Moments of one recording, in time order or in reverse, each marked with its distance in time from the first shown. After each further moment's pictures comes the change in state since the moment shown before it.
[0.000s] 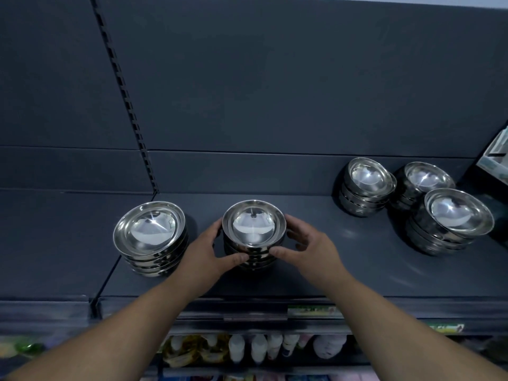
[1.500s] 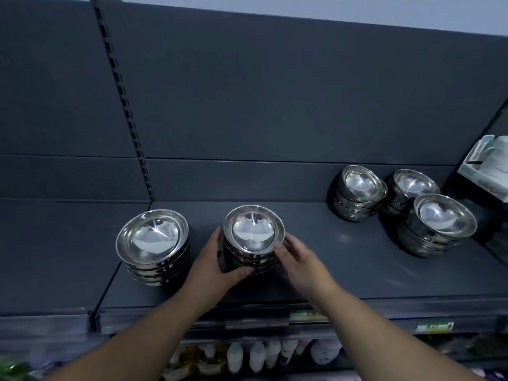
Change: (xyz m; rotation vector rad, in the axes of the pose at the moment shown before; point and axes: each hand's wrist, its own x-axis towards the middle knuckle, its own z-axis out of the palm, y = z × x) left_hand -0.001 -0.021 0.012 -0.130 -0.020 -0.030; right_hand -0.007 0.006 0.030 0.261 -0.002 0.188
